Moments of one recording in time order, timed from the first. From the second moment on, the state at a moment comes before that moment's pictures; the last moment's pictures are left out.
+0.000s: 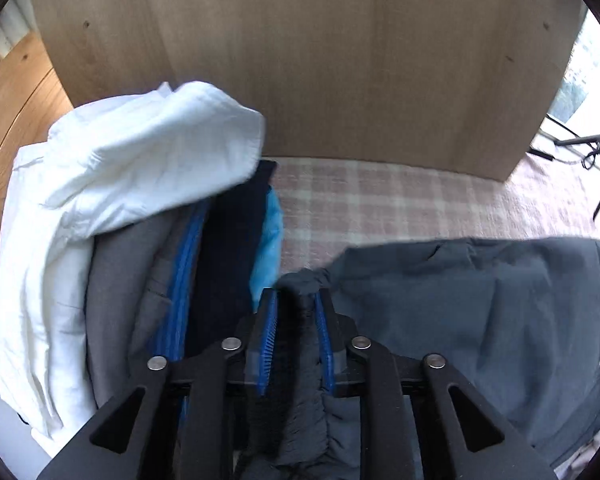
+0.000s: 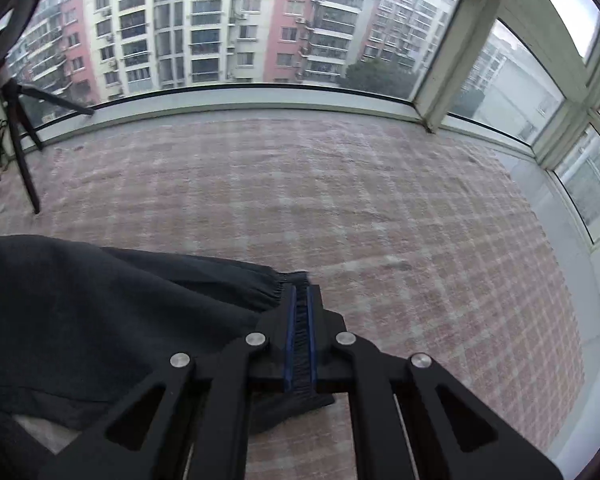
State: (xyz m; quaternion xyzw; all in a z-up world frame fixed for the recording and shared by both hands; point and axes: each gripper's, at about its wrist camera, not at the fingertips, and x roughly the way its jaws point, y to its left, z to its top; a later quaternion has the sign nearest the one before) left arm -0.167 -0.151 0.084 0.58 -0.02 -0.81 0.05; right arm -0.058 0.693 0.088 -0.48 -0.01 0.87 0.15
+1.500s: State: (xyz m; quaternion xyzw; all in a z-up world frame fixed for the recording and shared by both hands) left arm -0.134 -0.054 0.157 0.54 -0.14 -0.82 -0.10; right arm -0.027 0.747 0.094 -0.52 0.11 0.84 0.10
